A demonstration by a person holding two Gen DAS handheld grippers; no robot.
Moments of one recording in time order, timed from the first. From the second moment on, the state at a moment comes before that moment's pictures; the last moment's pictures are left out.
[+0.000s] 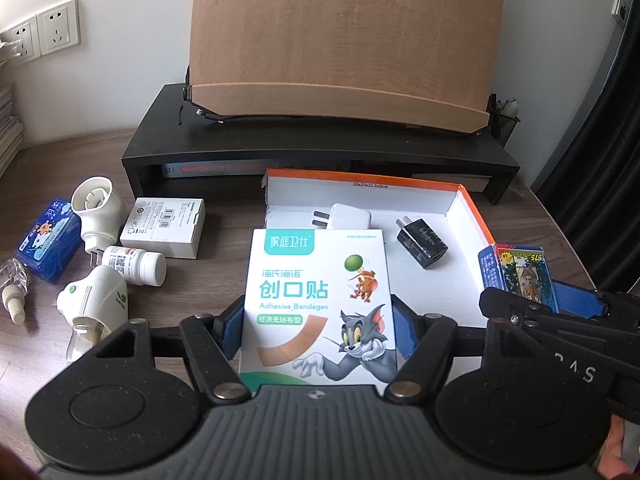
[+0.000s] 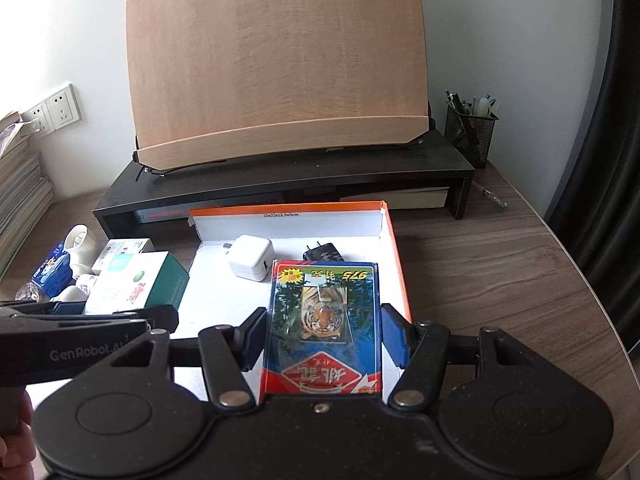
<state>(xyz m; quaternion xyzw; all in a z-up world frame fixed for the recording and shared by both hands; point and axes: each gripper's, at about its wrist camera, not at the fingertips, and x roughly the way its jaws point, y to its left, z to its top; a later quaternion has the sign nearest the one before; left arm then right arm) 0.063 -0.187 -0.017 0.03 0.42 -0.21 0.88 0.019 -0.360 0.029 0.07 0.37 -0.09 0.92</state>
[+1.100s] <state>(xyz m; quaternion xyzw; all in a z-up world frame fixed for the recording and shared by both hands) 0.066 -0.187 -0.026 0.03 0.43 -0.21 0.88 0.035 -0.360 0.021 0.07 0.38 -0.09 0.92</state>
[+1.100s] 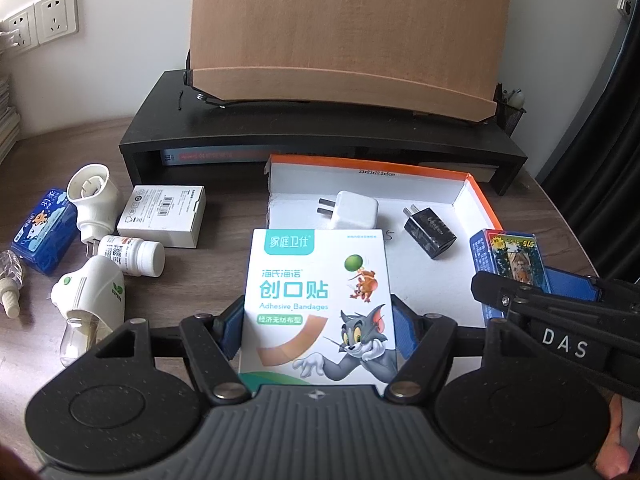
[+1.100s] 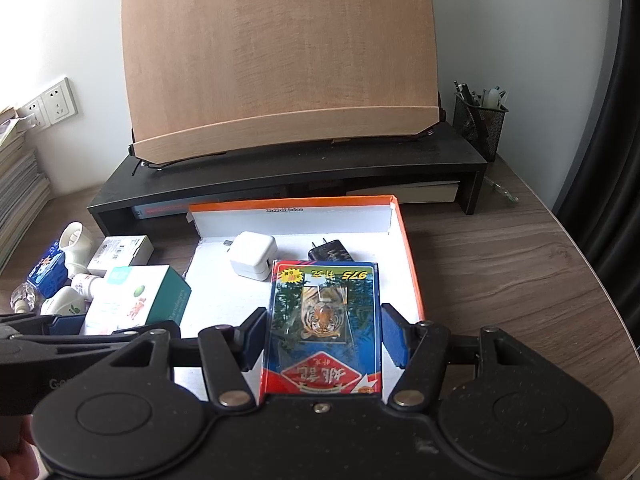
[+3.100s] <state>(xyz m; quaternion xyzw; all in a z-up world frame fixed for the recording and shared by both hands) 0.073 -0.185 -0.035 0.03 0.44 -0.20 0.88 0.048 -0.357 0.011 0.06 0.41 -0.07 0.91</state>
